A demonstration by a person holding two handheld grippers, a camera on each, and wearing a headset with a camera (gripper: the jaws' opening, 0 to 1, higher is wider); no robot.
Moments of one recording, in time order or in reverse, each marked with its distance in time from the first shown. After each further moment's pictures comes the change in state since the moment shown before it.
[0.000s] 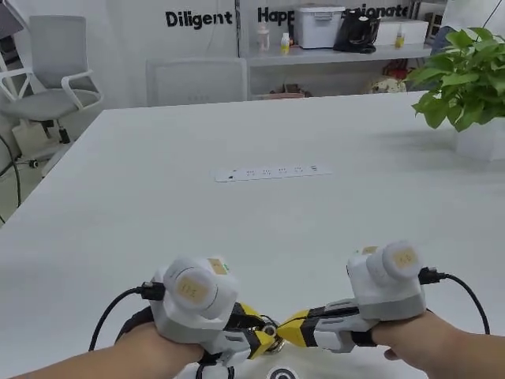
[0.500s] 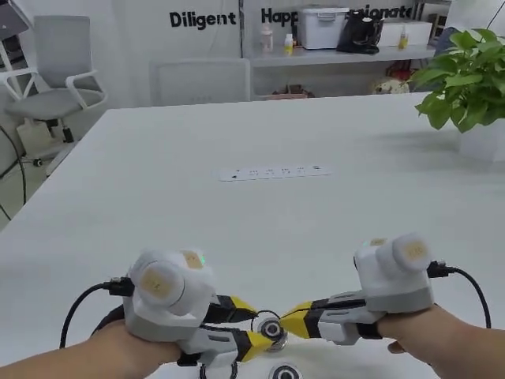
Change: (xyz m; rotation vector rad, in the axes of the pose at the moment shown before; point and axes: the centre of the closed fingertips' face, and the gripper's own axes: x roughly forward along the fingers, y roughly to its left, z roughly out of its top) left arm -0.037 -0.012 0.012 -0.008 -0.095 -0.044; right arm -0.007 0.006 0.014 -0.003 -0.041 0.016
